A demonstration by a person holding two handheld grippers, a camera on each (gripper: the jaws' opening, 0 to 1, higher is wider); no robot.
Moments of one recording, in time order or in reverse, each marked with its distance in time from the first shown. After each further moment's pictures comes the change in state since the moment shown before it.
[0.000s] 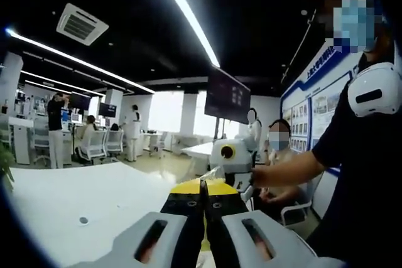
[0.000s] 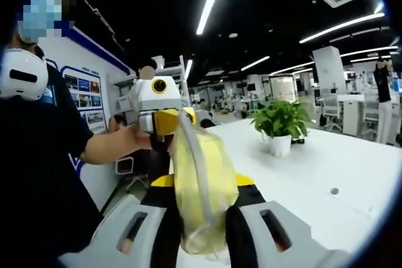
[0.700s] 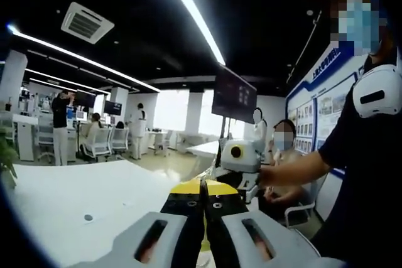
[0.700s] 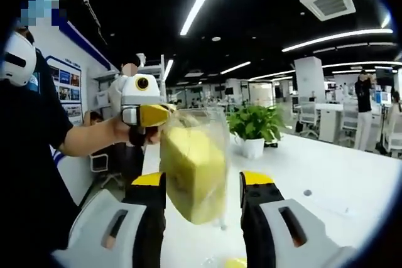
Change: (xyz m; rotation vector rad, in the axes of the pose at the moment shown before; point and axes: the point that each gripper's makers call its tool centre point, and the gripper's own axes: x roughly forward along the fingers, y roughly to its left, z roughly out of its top) left arm -0.006 0.017 -0.002 -0.011 0.003 0.052; right arm -0.023 -0.038 -0.004 -0.075 -0.005 -0.217
